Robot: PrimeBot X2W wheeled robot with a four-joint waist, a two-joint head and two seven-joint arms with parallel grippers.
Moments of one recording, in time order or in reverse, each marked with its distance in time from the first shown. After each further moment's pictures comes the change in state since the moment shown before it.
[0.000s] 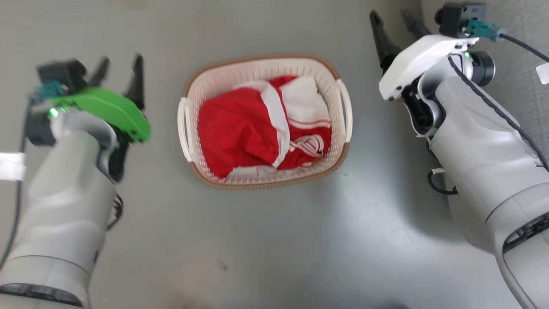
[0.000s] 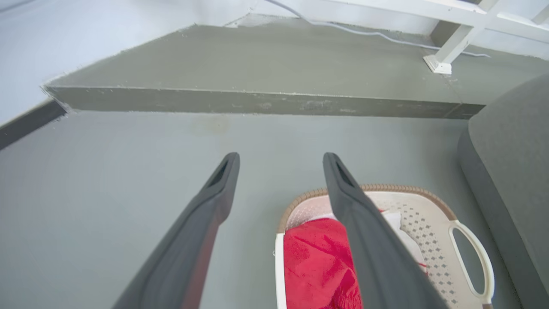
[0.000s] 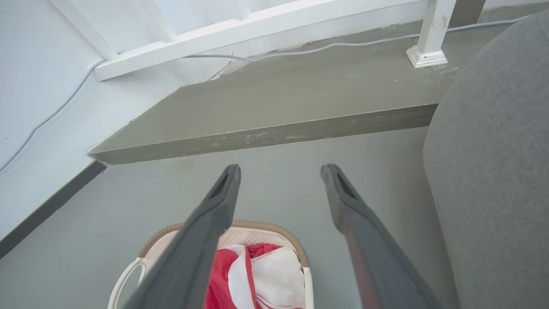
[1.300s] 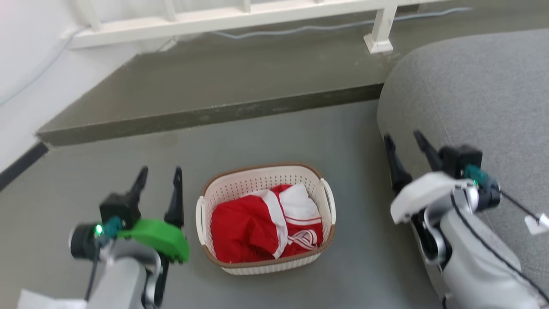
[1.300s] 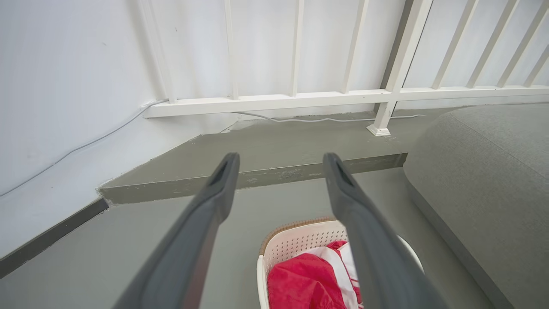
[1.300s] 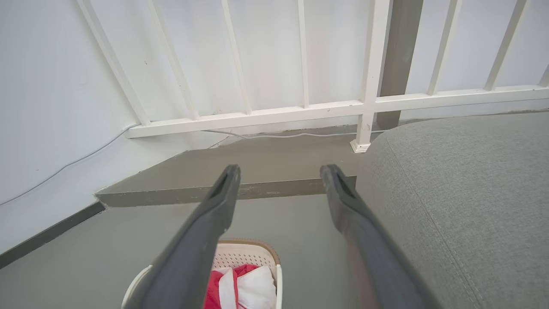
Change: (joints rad) left arm 0.636 -0.009 0.116 -0.607 0.279 0.173 0.000; right arm 0.652 -0.068 -0.248 -0.540 -0.317 -0.144 0.000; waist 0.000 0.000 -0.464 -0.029
